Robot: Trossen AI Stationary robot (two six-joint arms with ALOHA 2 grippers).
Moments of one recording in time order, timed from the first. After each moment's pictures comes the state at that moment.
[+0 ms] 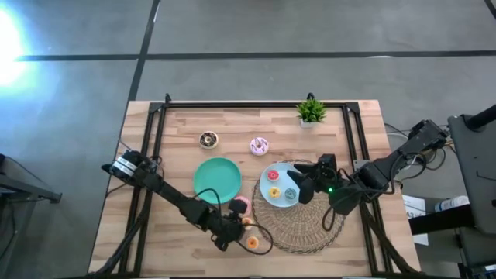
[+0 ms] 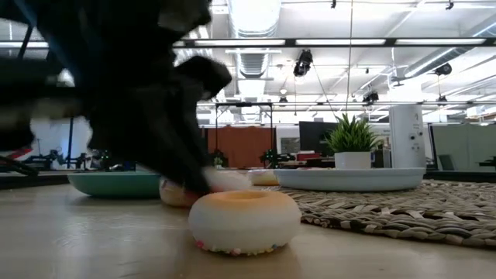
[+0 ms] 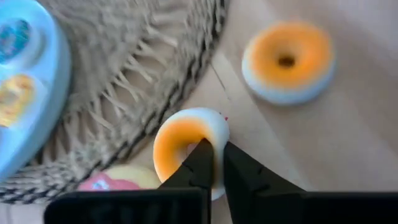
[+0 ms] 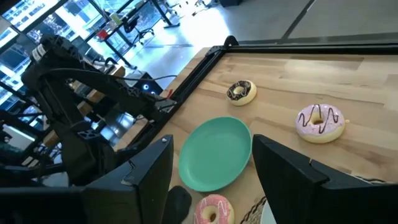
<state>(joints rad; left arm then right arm) -0.53 1.88 1.08 -0.06 -0.30 0.12 0.60 1.26 1.15 -0.54 1.02 1.24</state>
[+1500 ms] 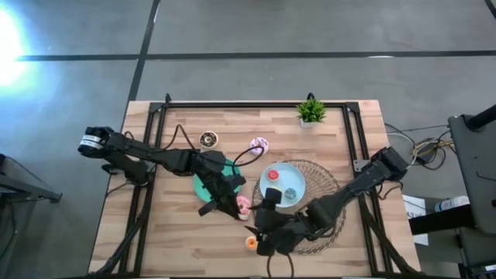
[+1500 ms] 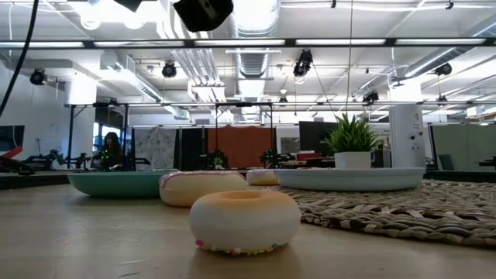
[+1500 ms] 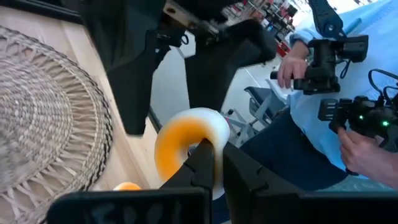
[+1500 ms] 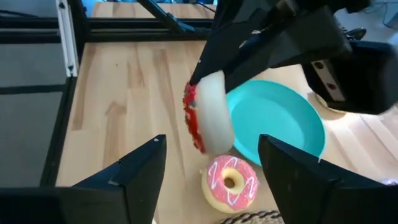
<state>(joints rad) -0.15 1.43 1.01 0.11 0.71 -0.38 0.58 1.87 1.64 -0.51 0.65 0.44</state>
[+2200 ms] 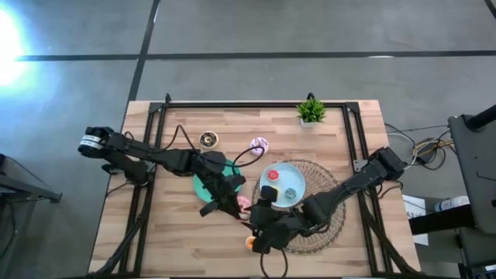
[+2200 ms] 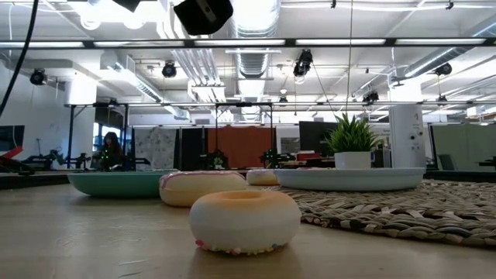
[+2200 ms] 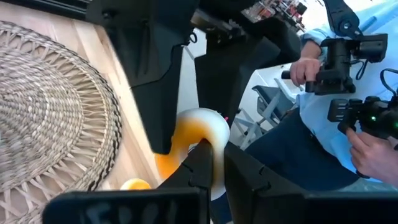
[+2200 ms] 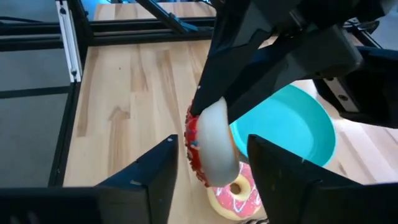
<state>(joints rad) -0.15 1.44 1.01 0.08 0.68 -0.37 0.54 1.89 1.68 -0.52 0.59 0.46</state>
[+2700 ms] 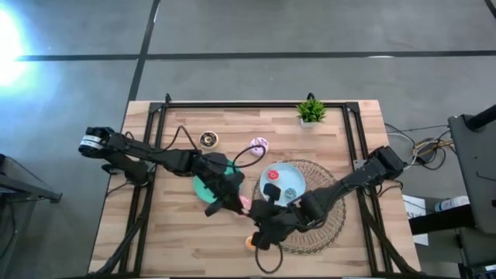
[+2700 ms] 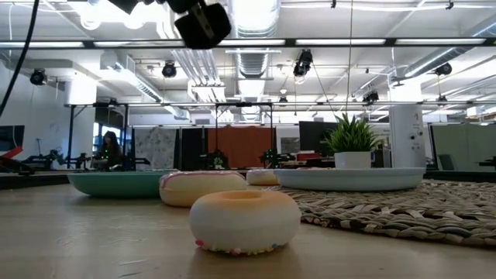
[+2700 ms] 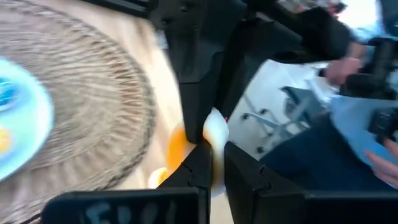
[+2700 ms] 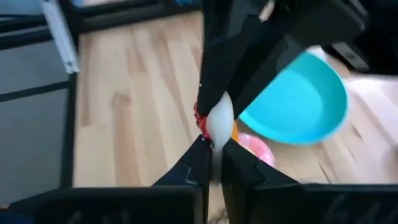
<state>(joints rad) -0.15 1.44 1.01 0.02 0.56 -0.36 0.52 1.89 1.68 -0.63 0.50 0.63</state>
